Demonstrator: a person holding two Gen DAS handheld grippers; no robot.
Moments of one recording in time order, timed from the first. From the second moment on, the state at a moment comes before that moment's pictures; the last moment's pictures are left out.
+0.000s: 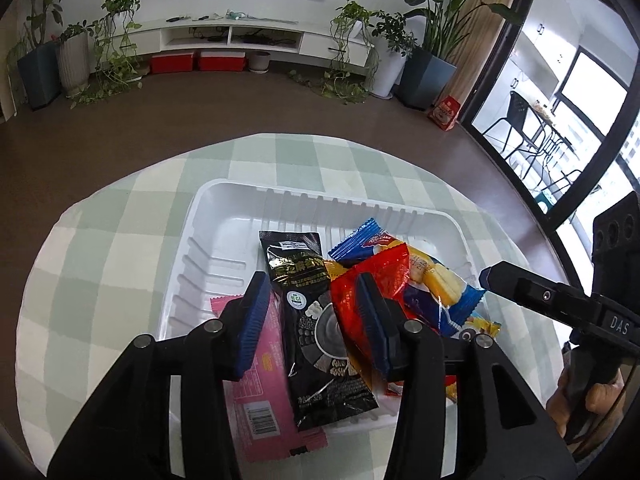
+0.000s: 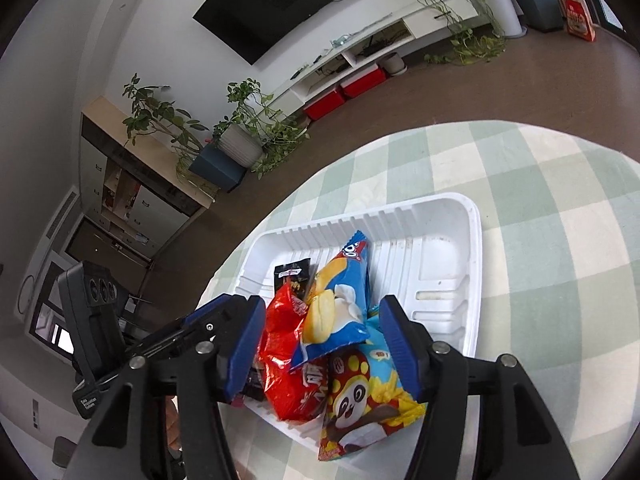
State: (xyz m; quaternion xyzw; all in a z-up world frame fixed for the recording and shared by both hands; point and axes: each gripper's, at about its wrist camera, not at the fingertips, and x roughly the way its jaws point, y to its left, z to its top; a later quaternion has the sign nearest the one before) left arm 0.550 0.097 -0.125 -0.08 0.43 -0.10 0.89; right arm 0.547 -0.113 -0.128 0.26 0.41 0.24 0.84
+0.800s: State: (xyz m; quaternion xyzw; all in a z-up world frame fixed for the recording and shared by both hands) left arm 0.335 0.103 -0.046 -0.07 0.39 -0.13 0.91; right arm 0.365 -0.082 -0.090 0.09 0.39 0.28 0.87
